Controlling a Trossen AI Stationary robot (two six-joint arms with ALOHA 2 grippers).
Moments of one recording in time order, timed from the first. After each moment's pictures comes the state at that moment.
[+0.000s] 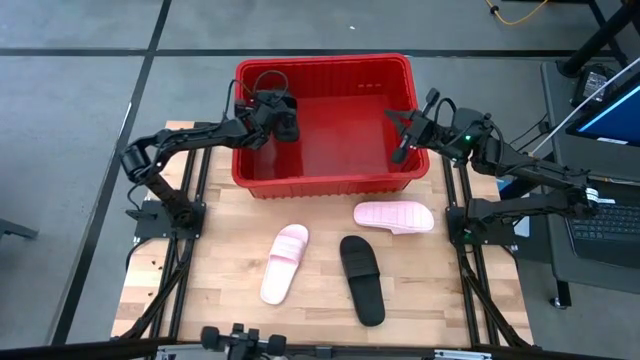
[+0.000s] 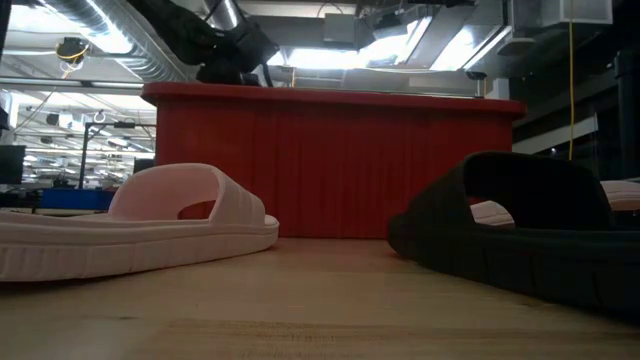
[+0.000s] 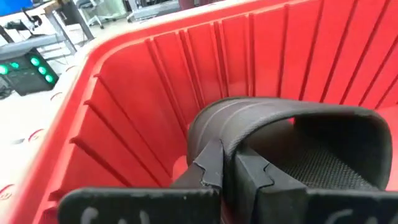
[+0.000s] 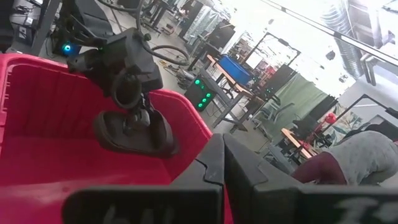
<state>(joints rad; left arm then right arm) 0.62 1.60 1.05 -0.06 -0.87 -0.34 -0.30 0.99 1.04 -0.05 0.29 -0.63</state>
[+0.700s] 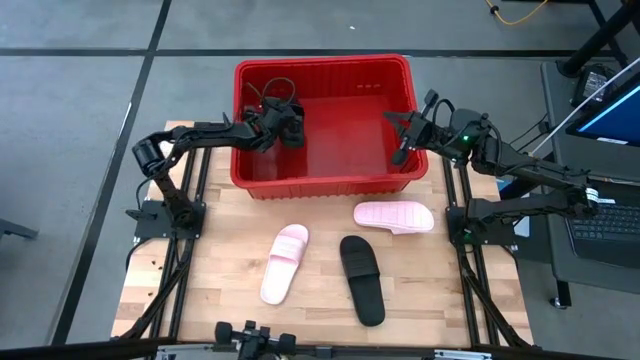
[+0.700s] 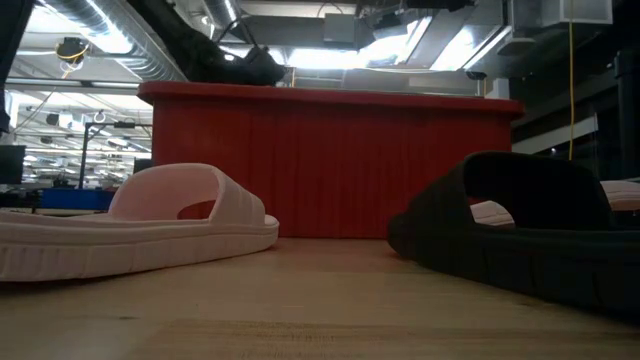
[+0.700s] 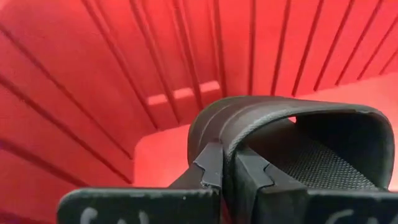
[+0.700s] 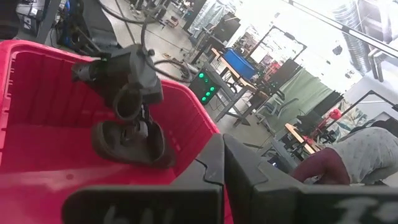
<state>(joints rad) 0.62 1.71 1.04 0.02 -0.79 -0.38 -0.30 0.99 1.04 -0.09 0.29 -0.63</state>
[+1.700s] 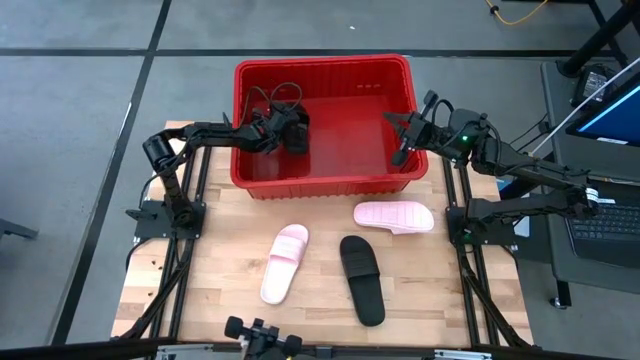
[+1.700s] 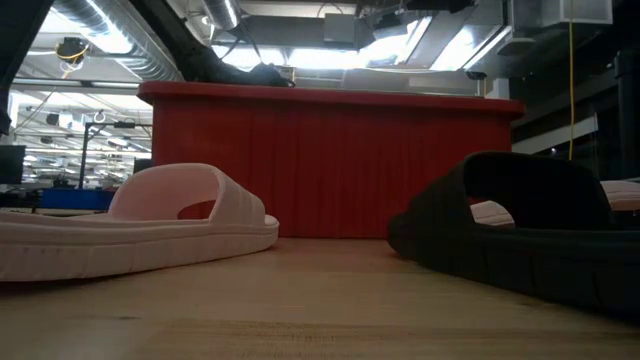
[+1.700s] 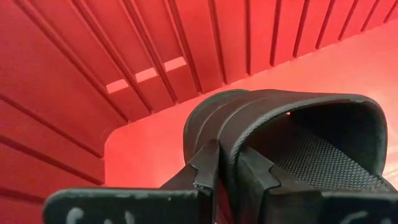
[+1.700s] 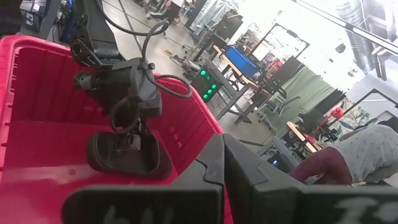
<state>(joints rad) 0.62 1.78 1.04 0.07 -0.71 -0.29 -0.30 0.99 1.04 -0.10 0.29 -0.63</state>
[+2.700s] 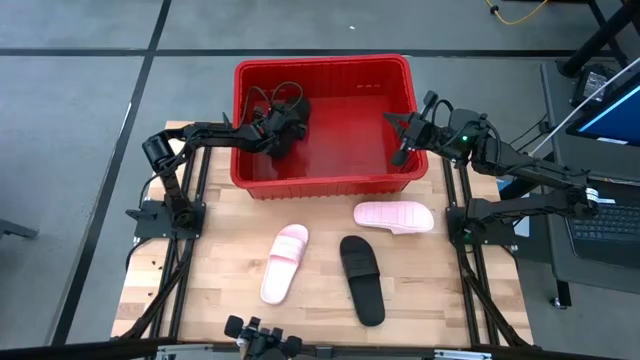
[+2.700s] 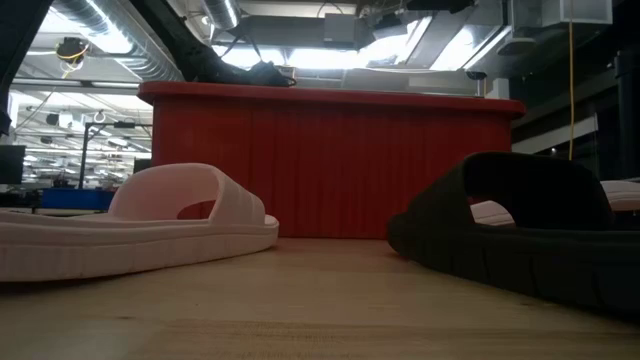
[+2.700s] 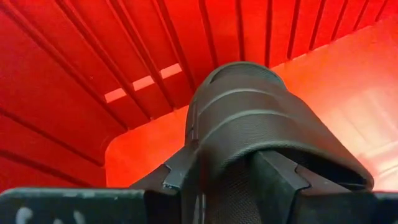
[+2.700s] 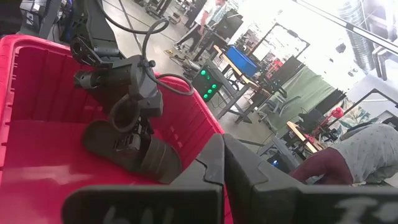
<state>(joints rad) 0.62 1.78 1.05 0.08 -0.71 -0.24 -0.30 0.99 1.04 -0.10 0.29 -0.63</state>
